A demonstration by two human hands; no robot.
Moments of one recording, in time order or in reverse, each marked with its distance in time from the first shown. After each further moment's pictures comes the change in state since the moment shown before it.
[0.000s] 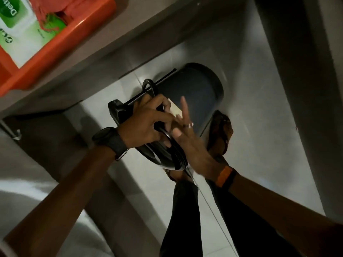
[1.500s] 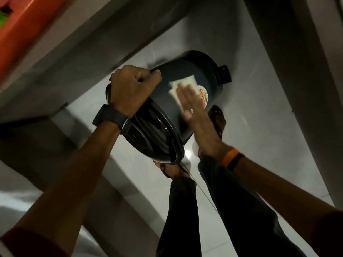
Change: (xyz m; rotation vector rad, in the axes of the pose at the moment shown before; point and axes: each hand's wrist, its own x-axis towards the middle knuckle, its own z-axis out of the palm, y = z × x) left_hand 0.072 0.027 0.006 -0.157 0.556 -0.194; right_hand 0.006 0.055 -0.066 -0.282 0.190 -0.157
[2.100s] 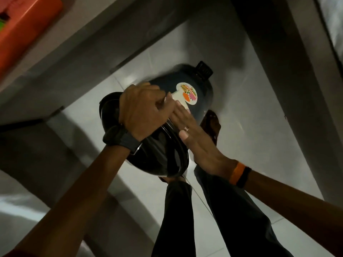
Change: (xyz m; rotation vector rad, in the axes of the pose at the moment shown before) left_hand -0.033 0.028 0.023 0.403 0.057 0.381; right_hand -0.033 -0.016 -0.013 0.103 -0.139 -0.141
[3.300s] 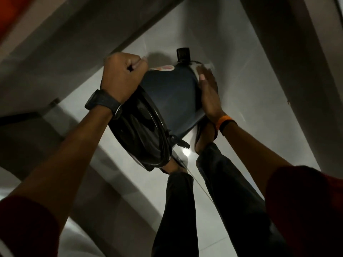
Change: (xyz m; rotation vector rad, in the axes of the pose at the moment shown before) left_hand 0.017 -0.058 0.023 -0.467 -0.063 -0.259; right_hand 0.046 0.066 -0.035 0.005 0.430 0.635
